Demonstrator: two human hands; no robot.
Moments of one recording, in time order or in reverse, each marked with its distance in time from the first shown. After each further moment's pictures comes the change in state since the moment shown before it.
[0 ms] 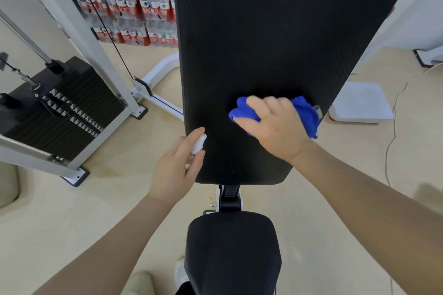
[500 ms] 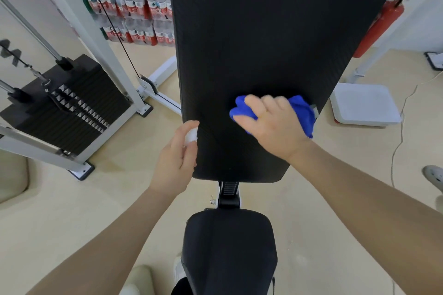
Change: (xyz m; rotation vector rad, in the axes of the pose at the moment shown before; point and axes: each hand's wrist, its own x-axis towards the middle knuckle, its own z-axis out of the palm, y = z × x) left_hand -0.001 0.023 0.000 -0.141 -0.019 -0.186; right_hand -0.007 0.002 -0.001 -0.009 -0.017 0.003
